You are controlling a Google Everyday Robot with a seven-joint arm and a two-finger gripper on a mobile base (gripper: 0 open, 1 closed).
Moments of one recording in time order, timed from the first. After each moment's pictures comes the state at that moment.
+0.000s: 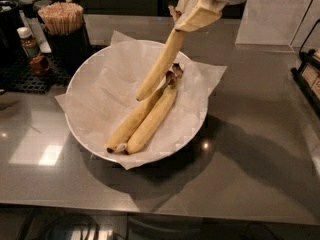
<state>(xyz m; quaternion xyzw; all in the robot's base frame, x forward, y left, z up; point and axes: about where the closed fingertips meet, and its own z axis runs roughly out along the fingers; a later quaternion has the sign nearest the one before) 0.541 -0.040 1.048 -0.73 0.60 -0.03 0.33</state>
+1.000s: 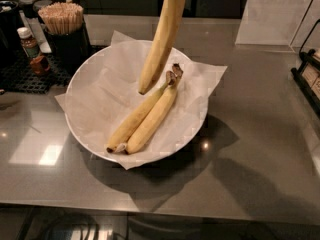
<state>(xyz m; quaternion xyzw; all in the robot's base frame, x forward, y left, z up) 0.466 -0.025 1.143 -0.74 0.51 -0.11 0.41</state>
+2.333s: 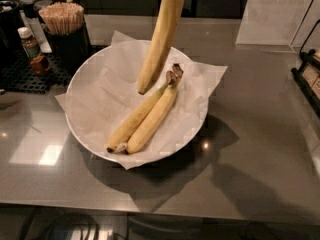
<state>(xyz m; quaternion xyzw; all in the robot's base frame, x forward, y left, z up) 0.453 -0.024 1.153 -0.74 0.50 -0.13 0.42</state>
